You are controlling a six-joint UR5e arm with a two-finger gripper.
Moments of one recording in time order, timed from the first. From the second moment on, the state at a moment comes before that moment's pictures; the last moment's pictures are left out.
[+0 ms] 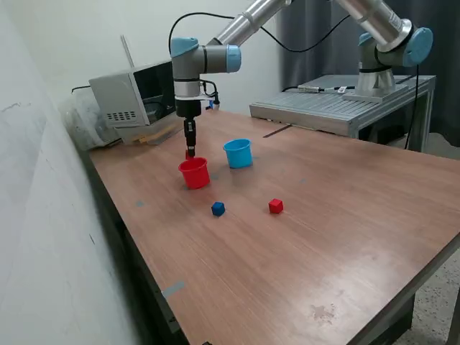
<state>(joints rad) -0.26 -0.76 1.22 -2.24 -1.58 3.26</state>
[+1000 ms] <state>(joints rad) -0.16 -0.83 1.28 -2.22 -1.58 3.20</state>
